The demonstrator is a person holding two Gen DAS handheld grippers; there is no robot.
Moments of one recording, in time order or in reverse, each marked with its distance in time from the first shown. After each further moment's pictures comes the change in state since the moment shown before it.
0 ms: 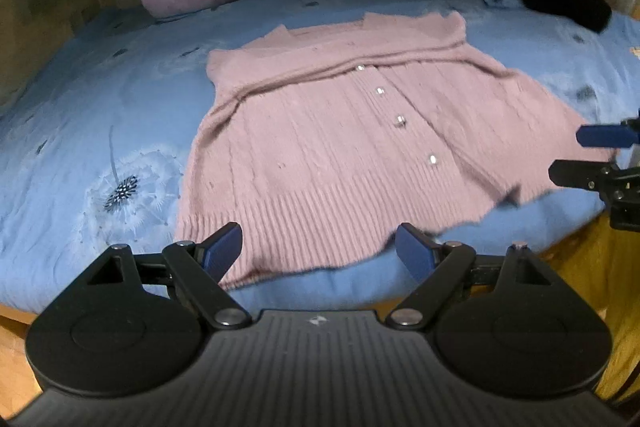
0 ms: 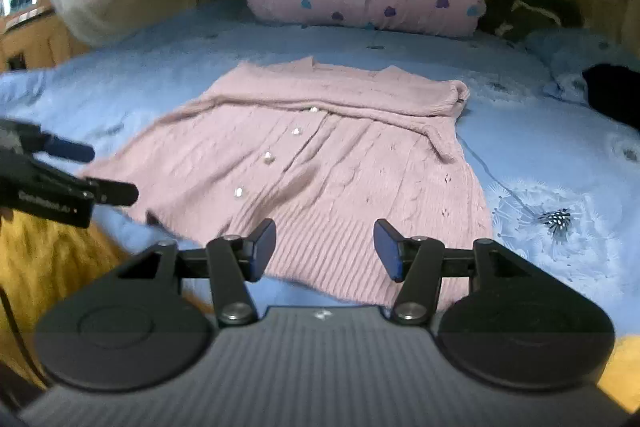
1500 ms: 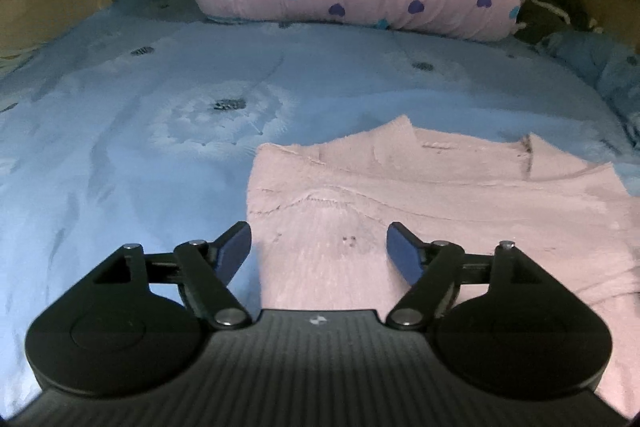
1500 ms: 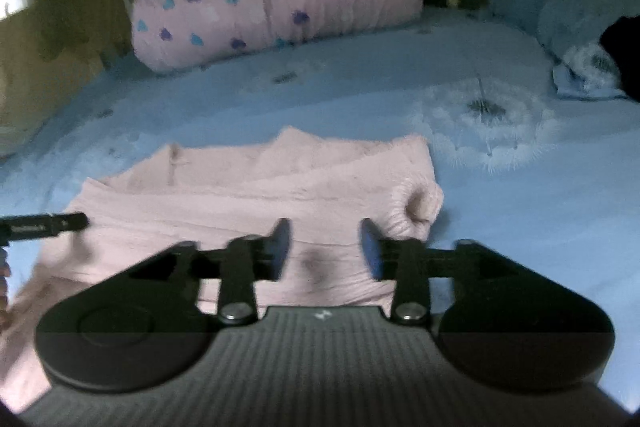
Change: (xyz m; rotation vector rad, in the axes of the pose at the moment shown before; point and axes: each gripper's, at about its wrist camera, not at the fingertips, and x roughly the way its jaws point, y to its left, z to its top) left arm 0.236 0.126 0.187 -0.296 -0.085 0.081; right arm 0.213 -0.140 0.124 0.287 -0.047 -0.048
